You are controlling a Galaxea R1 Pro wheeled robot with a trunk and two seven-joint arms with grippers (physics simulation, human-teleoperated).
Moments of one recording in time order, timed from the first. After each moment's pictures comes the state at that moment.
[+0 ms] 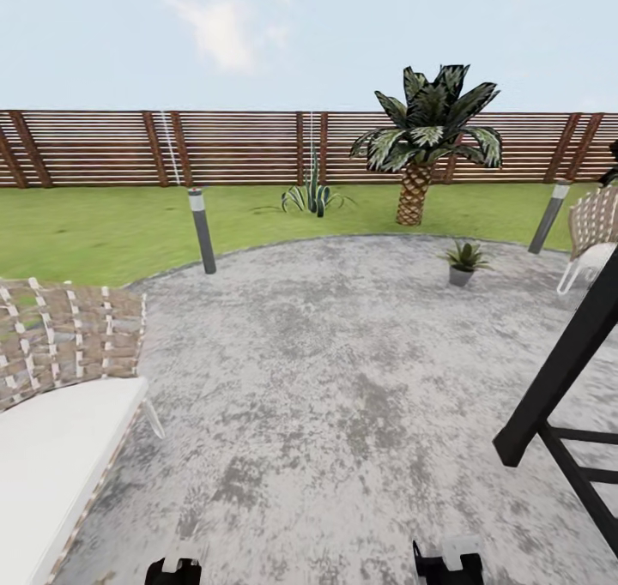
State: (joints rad) left arm -0.44 0.06 -0.24 -0.07 0.18 -0.32 -0.03; right arm -0.40 -0.04 -0.14 -0.10 0.29 -0.55 -0.12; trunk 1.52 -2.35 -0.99
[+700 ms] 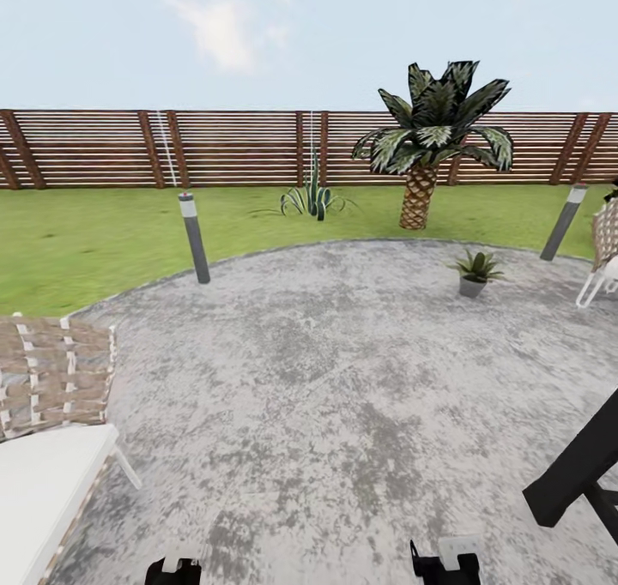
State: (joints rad) left arm -0.44 0.06 -0.24 -0.07 0.18 -0.32 -0.03; right arm -0.40 -0.04 -0.14 -0.10 0.29 -0.55 -0.12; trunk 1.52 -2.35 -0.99
